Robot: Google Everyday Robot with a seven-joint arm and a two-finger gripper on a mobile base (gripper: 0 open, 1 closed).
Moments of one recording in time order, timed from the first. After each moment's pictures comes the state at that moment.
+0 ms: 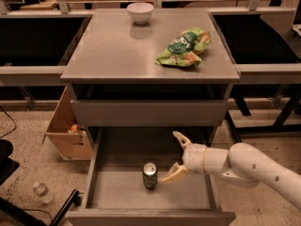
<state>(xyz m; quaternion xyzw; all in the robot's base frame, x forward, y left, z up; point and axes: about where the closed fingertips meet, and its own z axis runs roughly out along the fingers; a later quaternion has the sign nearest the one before) 0.523 -0.060 0.607 -0.49 0.67 0.27 0.49</state>
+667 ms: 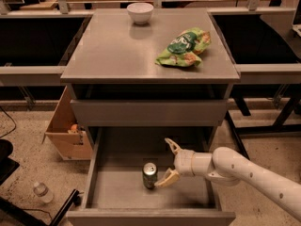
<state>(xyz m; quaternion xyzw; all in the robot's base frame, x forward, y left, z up) 0.552 -0.045 0.512 -0.54 0.64 0.25 0.48</state>
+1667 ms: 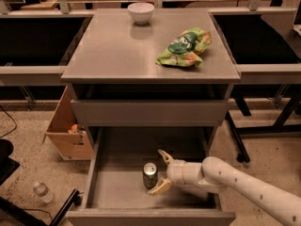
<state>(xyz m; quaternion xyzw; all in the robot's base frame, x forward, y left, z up) 0.551 -0.016 0.440 -0.52 0.65 0.30 0.46</state>
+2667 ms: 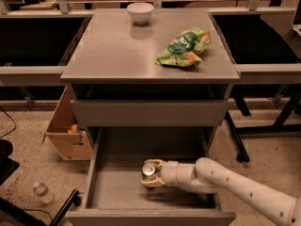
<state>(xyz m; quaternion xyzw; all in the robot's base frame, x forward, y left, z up) 0.551 0.012 0.424 -0.51 0.65 0.33 0.46</state>
